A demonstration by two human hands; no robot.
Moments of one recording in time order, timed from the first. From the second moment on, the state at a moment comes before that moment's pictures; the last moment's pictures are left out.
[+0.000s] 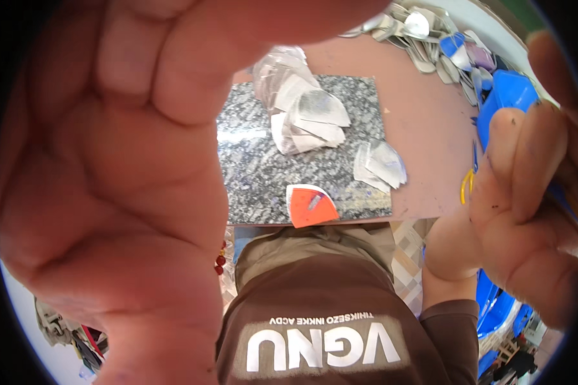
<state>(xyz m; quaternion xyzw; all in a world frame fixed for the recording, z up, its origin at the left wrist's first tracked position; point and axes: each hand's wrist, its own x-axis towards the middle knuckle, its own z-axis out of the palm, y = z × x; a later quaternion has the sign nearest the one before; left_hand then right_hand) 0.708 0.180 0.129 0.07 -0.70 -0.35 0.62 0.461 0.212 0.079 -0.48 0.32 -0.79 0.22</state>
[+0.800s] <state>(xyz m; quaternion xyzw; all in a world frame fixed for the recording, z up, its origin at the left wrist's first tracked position) 0.645 0.163 0.139 -0.05 -0.66 -0.47 0.58 0.448 0.243 0.099 -0.58 0.39 -0.71 0.06</state>
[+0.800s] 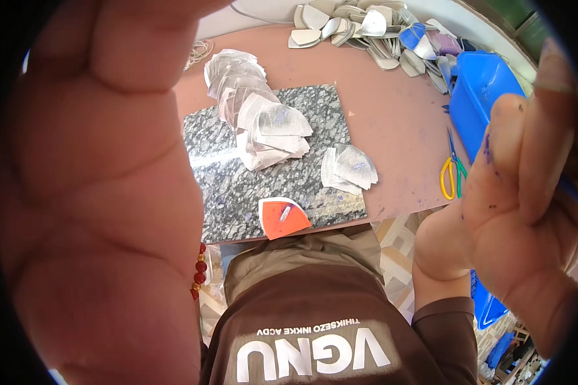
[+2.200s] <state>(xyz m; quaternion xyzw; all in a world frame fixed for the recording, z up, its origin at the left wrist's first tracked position) 0.634 0.096 0.063 -0.05 -0.55 -0.64 0.53 0.149 0.440 0.116 -0.38 0.87 -0.02 -0.32</state>
